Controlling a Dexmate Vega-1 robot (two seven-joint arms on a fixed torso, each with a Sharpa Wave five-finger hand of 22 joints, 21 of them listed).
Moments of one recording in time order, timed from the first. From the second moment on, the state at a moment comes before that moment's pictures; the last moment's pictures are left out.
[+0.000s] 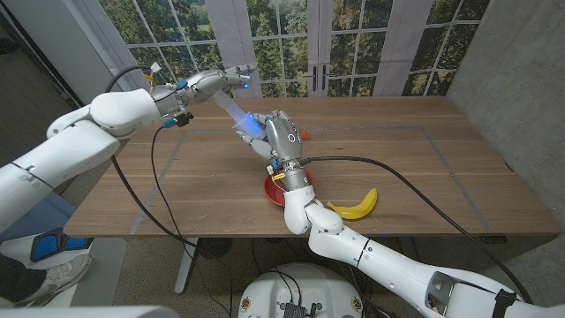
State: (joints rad) left arm 0.88 1.11 0.20 -1.94 -0.41 -0.12 -0.34; left_hand 0.03 0.08 0.59 -0.08 0.19 -0.07 -0.09 0.17 0.17 -0.12 -0.08 0.18 0.17 -0.13 -0.03 0.17 0.17 0.00 -0.03 0.19 0.17; right arm -0.78 -0.25 -0.99 -1.58 -0.82 -0.21 -0.92; right_hand 1.01 0.02 0.11 -0.11 0.31 0.97 0.05 0.27 0.20 1.03 -0.04 0.39 0.69 0.97 -0.11 0.38 0.83 0.41 -0.04 0.85 0.20
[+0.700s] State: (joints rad) left arm 0.84 1.10 0.25 -1.93 -0.42 -0.11 -0.36; left_hand 0.03 0.08 0.60 -0.07 0.19 -0.07 -0.09 0.17 0.17 -0.13 -0.08 0.18 0.17 -0.13 -0.03 0.17 0.17 0.00 -0.03 0.19 0.17; right arm -0.78 -0.26 -0.99 -1.59 -0.82 -0.21 -0.92; right_hand 1.01 0.02 0.10 -0.10 0.31 0.97 0.05 0.27 0.20 1.03 -0.04 0.38 0.69 0.97 -0.11 0.37 0.83 0.41 -0.04 0.85 0.20
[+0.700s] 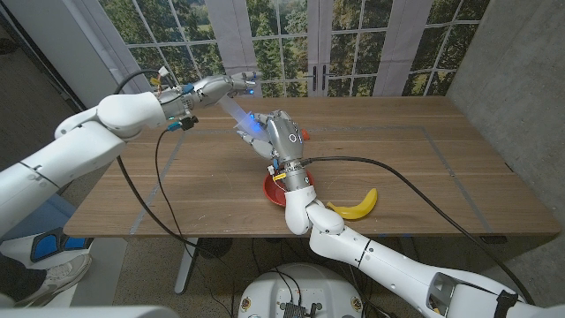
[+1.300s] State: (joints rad) left arm 0.83 1.11 0.29 -1.96 -0.36 -0.09 -0.34; left_hand 0.03 0.08 0.59 -0.07 0.19 -0.08 -0.09 0.17 0.17 -0.13 -0.08 0.18 0.17 -0.13 -0.04 0.17 0.17 -0.01 -0.03 0.19 0.17; right arm -0.79 -0.26 -0.99 -1.60 -0.82 -0.20 -0.92; right_hand 1.01 0.02 0.10 -0.10 0.31 0.97 0.05 0.27 0.20 1.03 -0.04 0.38 0.69 0.97 -0.11 0.37 0.84 0.41 -0.04 0.85 0.19
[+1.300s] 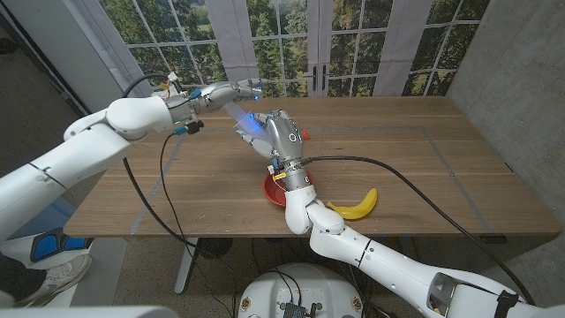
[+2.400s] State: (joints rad) left arm 0.84 1.08 0.32 -1.98 -0.31 -0.09 -0.32; left_hand 0.03 0.08 0.59 -0.07 0.19 -0.09 -0.10 0.17 0.17 -0.13 -0.08 0.18 0.17 -0.13 -0.04 0.17 0.17 -0.01 -0.03 0.19 0.17; right arm -0.80 -0.27 -0.98 -1.61 -0.81 -0.19 -0.92; right_hand 1.01 0.02 0.10 -0.10 0.30 0.98 0.05 0.26 0.20 1.04 -0.04 0.37 0.70 0.98 -0.11 0.36 0.85 0.40 -0.04 0.86 0.19
